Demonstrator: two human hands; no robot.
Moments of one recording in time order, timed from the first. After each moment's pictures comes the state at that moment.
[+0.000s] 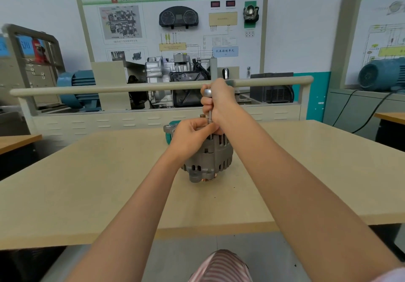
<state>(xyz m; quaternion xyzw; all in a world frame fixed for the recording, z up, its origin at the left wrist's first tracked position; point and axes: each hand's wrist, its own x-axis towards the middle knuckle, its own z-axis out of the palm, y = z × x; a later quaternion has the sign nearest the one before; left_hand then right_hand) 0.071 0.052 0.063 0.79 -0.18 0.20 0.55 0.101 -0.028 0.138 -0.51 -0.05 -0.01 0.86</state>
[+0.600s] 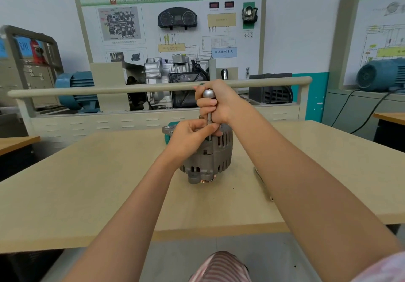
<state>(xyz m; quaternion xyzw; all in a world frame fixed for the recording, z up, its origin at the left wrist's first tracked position) 0.070 0.053 0.065 0.79 -0.17 0.17 0.56 0.104 -0.043 0.143 -0.49 -0.12 0.17 0.85</state>
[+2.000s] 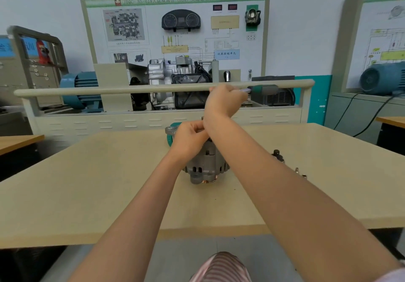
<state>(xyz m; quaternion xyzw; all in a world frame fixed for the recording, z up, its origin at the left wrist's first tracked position) 0.073 0.054 0.060 0.79 -0.16 0.23 0.55 0.096 -0.012 0.130 -0.47 0.02 -0.23 0.85</state>
